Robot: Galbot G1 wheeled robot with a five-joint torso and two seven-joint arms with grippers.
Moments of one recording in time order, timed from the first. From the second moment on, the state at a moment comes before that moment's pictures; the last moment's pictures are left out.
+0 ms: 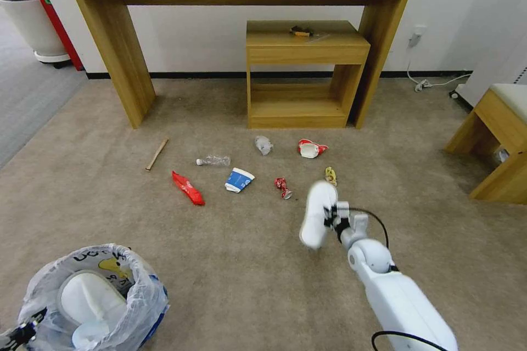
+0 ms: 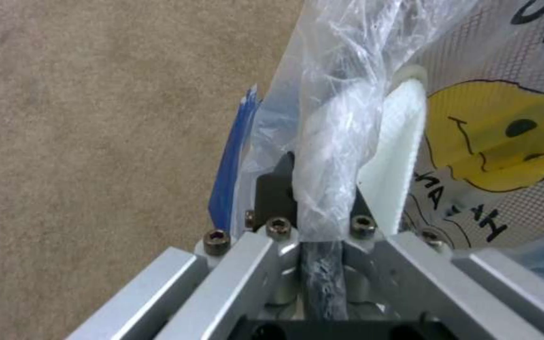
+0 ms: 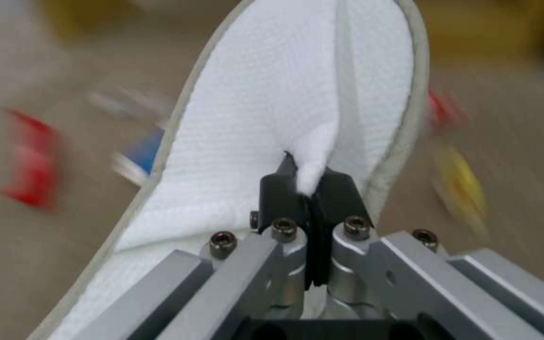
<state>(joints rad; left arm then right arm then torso) 1.92 -1.31 -1.33 -2.13 -0.99 0.74 -0.06 -0.87 1.16 0.17 1.52 0.48 -0.24 -0.06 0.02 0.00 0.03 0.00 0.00</state>
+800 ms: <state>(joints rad) 1.87 -1.31 -1.26 -2.16 -0.97 0.74 -0.12 -0.22 1.45 -0.65 1.59 0.58 -0.22 -0.25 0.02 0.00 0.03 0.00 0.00</state>
